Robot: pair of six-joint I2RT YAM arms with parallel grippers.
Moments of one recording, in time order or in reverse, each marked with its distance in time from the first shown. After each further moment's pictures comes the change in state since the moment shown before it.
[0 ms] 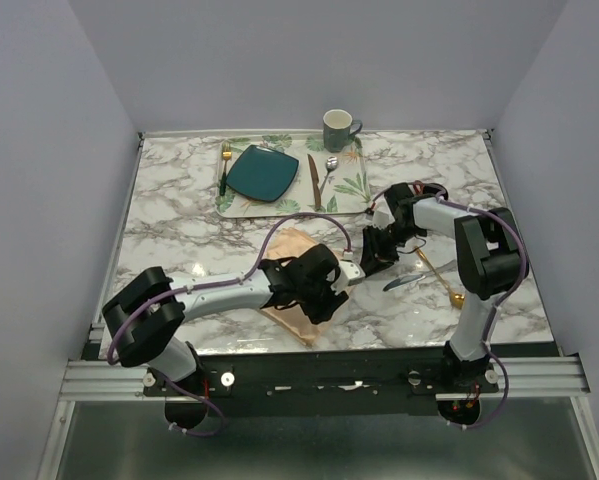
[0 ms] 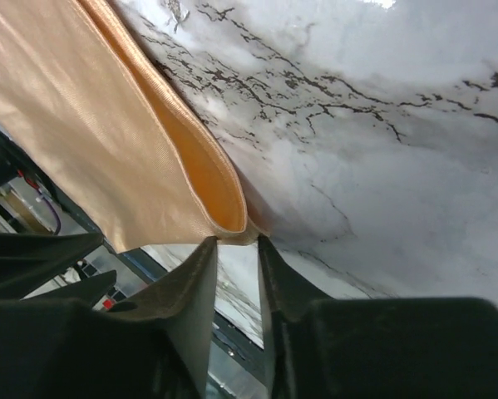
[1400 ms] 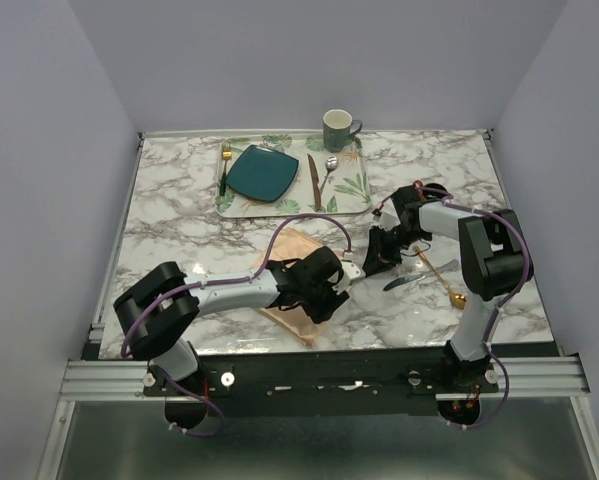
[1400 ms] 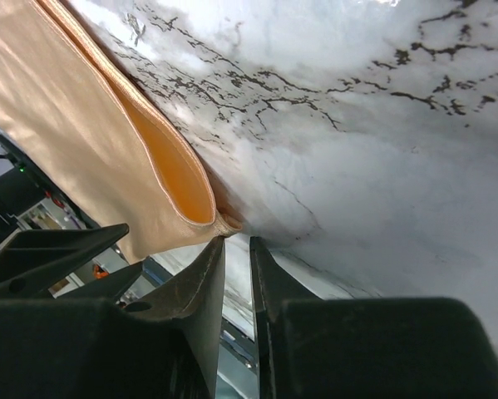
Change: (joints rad) left arm -0.011 0.067 0.000 0.037 -0.048 -0.042; right arm -0.039 -0.013 -0.062 0.080 -0.017 0.084
